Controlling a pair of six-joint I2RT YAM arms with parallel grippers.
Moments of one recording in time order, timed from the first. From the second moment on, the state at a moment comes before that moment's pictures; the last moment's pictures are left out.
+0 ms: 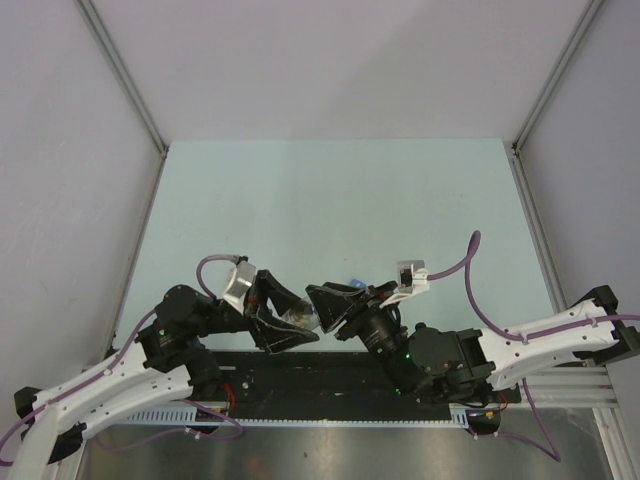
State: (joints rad) left arm -1.01 0.48 0.54 0.16 0.53 -0.44; right arm 1.79 1.09 1.00 0.31 1.20 0.60
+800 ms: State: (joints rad) left arm -1.00 0.41 0.54 0.18 0.53 -0.45; right arm 1.59 1.02 0.97 0.36 0.55 0.41
